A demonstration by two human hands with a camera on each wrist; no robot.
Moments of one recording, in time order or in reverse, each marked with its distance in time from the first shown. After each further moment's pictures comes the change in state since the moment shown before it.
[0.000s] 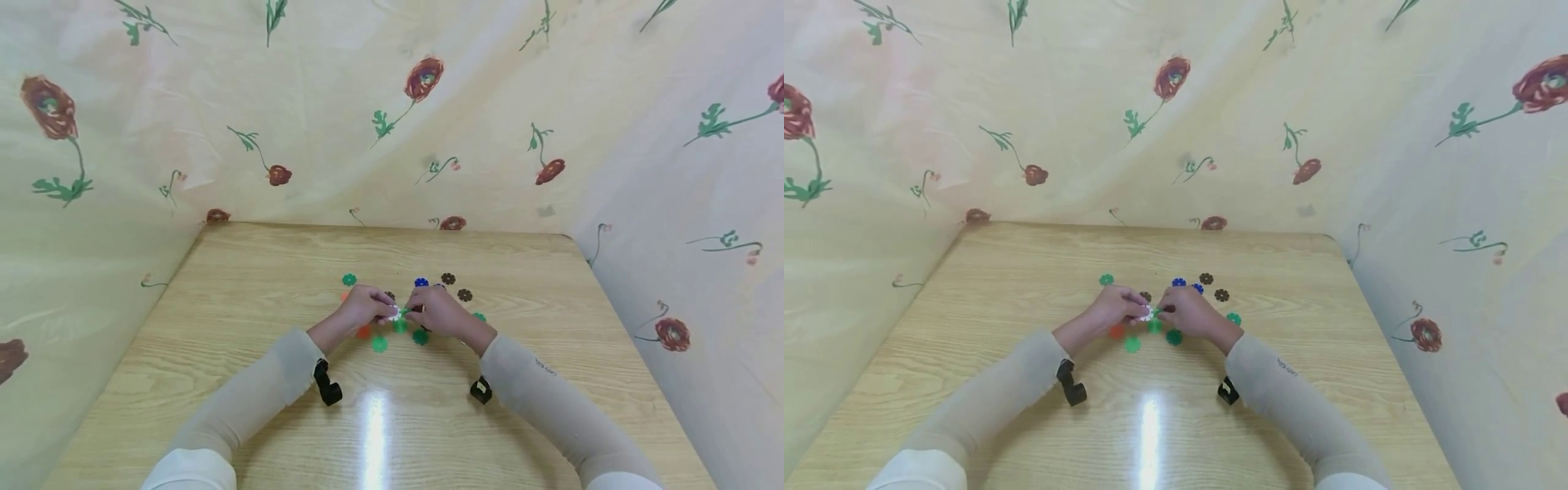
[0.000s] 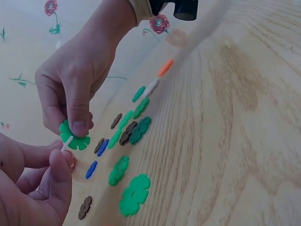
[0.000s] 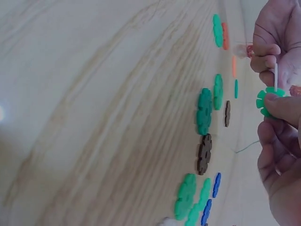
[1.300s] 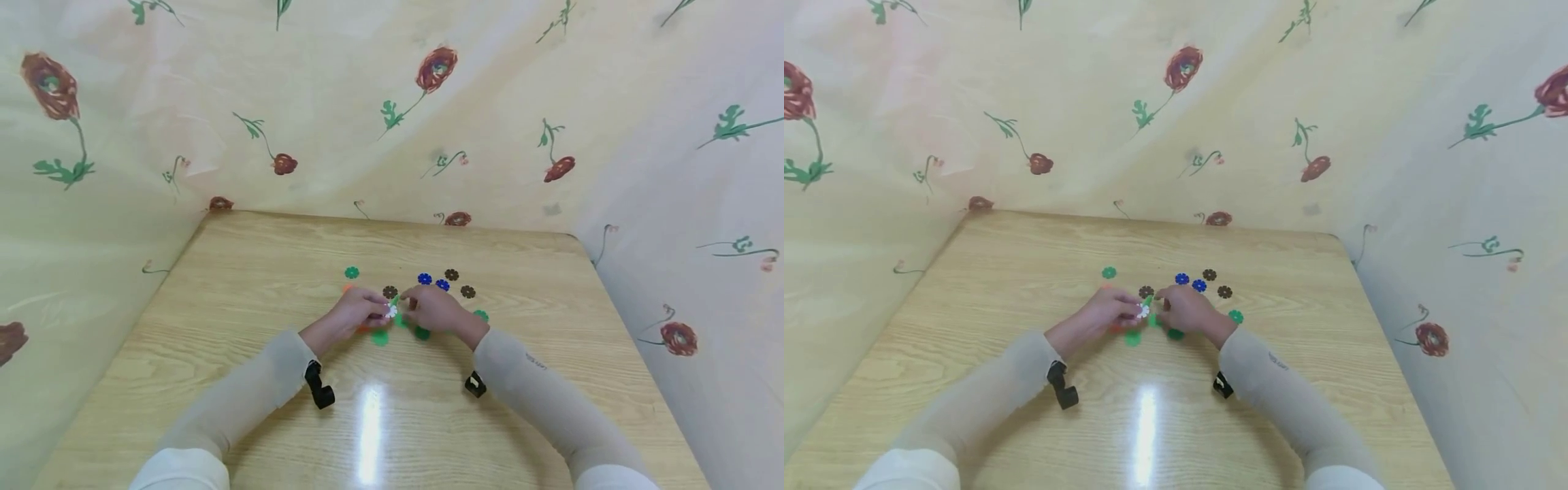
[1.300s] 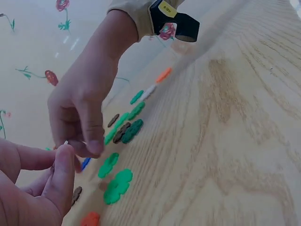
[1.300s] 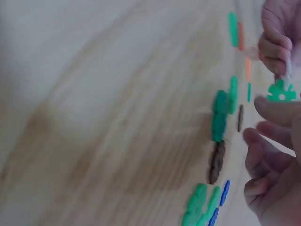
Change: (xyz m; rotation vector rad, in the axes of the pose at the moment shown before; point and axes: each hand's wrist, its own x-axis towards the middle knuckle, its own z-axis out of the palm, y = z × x) left_hand -0.010 -0.014 -0.010 -0.185 -0.022 -0.088; right_hand 0.017 -0.005 0.012 -0.091 -0.176 0.307
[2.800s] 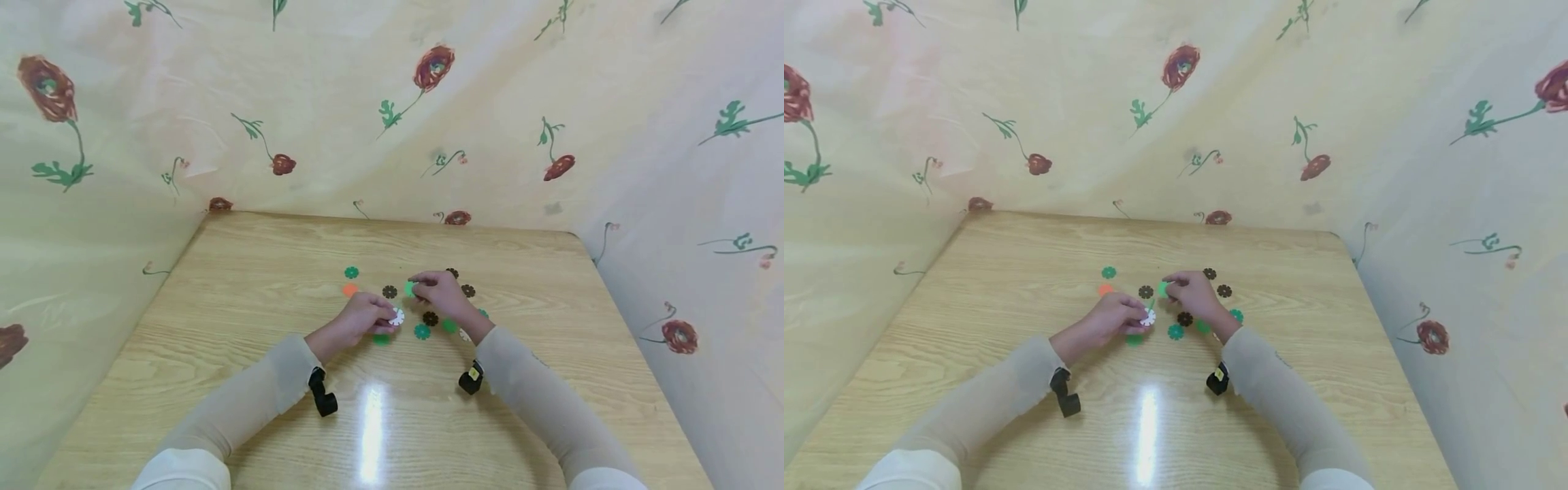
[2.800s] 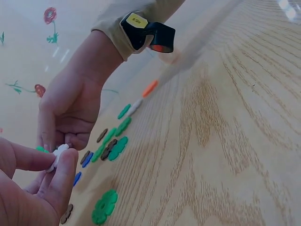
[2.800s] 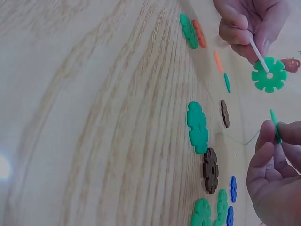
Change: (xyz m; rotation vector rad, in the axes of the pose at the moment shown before) left_hand -0.010 -0.004 0.016 0.009 -0.013 0.039; right_hand 0.006 0.025 -0.003 0.710 0.218 0.136
